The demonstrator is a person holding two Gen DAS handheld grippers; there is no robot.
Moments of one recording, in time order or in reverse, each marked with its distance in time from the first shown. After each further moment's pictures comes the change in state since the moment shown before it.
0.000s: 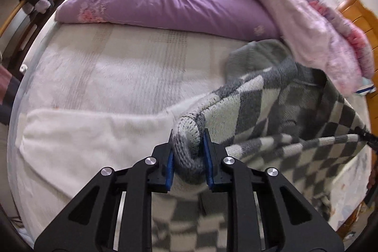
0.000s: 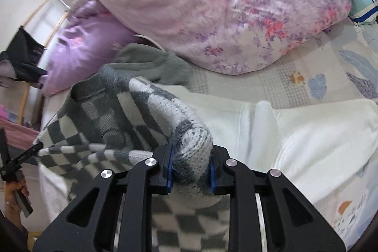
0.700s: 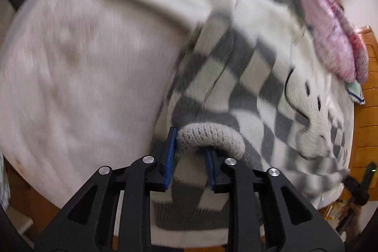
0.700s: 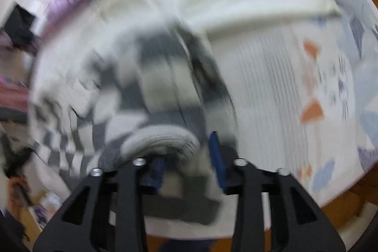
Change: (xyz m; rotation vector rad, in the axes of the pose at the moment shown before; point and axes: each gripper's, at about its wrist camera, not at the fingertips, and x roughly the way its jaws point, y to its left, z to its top) left arm -0.064 0.068 -0.322 -0.336 0.187 -0.045; right arm -0.073 -0.073 -0.278 0.031 0.278 -0.136
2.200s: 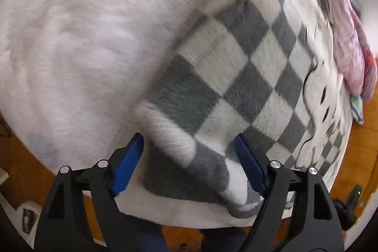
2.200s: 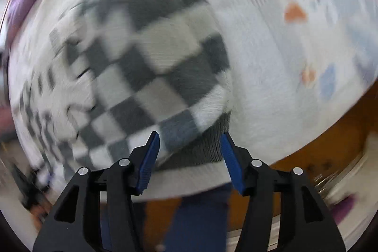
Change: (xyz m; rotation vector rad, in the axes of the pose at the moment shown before) left arm 0.013 0.041 -0.076 -0.230 0.096 -0.043; right arm 0.006 0.048 -0.022 0.166 0.193 -0.084
